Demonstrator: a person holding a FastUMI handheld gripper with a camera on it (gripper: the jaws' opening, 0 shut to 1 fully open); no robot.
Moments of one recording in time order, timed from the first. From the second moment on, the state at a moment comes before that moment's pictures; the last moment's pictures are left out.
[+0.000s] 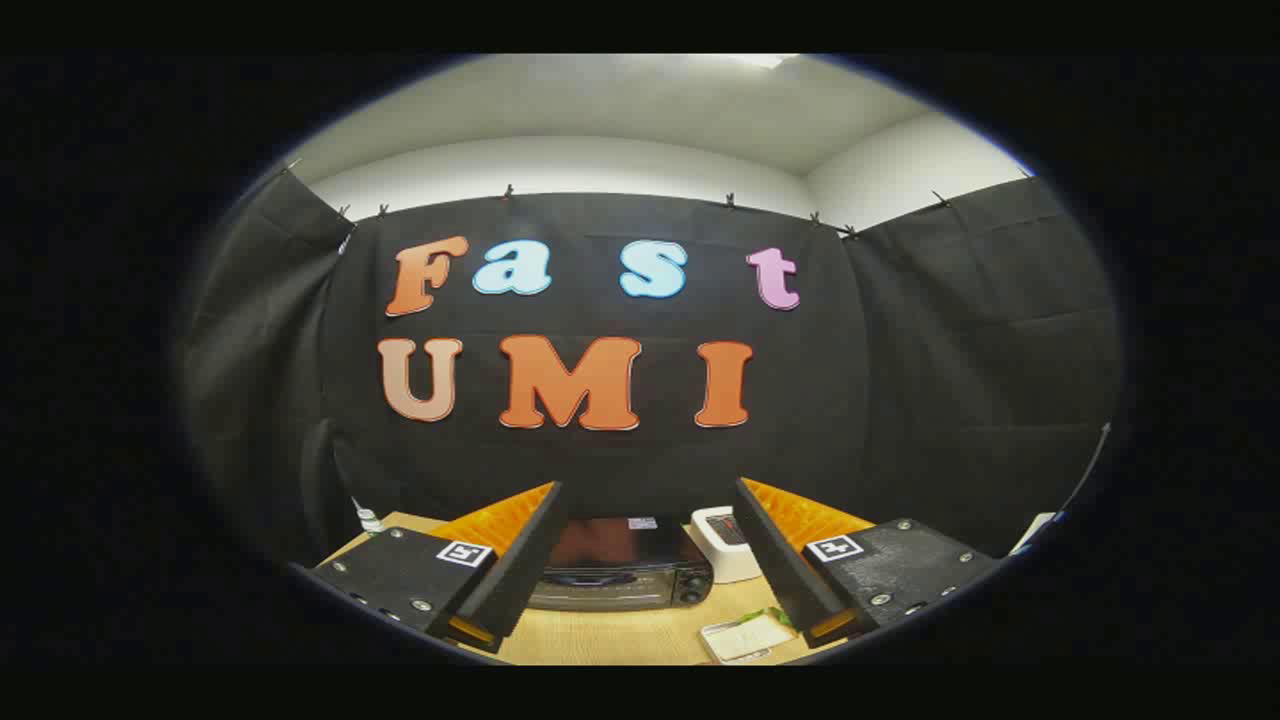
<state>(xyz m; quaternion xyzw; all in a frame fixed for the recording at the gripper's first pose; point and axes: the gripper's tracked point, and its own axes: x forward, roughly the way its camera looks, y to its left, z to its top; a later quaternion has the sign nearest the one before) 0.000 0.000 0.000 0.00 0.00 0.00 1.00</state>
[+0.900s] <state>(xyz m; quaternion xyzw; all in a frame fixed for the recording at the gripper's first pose) 0.006 0.017 -0.012 0.00 0.01 0.02 1.00</state>
